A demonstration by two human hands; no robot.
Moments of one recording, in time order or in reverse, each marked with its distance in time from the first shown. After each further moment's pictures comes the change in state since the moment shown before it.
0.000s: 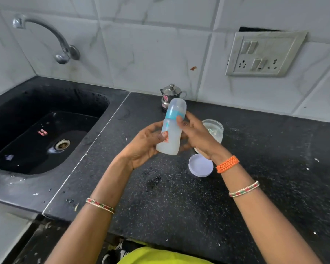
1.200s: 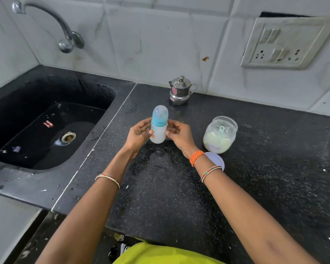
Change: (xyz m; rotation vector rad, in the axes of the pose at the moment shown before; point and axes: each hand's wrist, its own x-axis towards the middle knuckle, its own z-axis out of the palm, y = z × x) left_hand 0.048 -0.041 -0.100 0.373 0.403 0.151; right_hand 0.088 0.094 0.041 -0.070 0.295 0.016
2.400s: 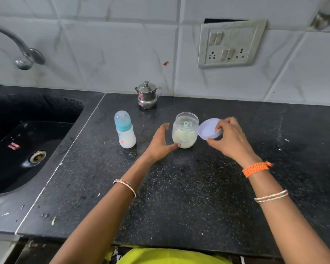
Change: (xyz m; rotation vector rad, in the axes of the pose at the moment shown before) left_hand -0.024 0.015 0.148 0.534 -0.271 0.071; right_hand -0.105 -0.044 -0.202 -0.982 0.273 -0.037
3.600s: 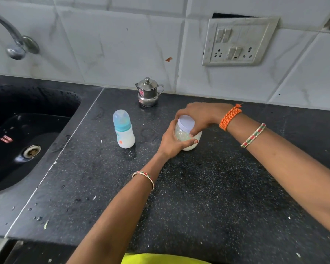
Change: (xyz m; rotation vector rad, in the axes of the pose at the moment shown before) left_hand 0.031 0.008 0.031 -0.238 0.097 0.023; right_hand 0.099 -0.089 -0.010 -0.607 -0.675 -0.416
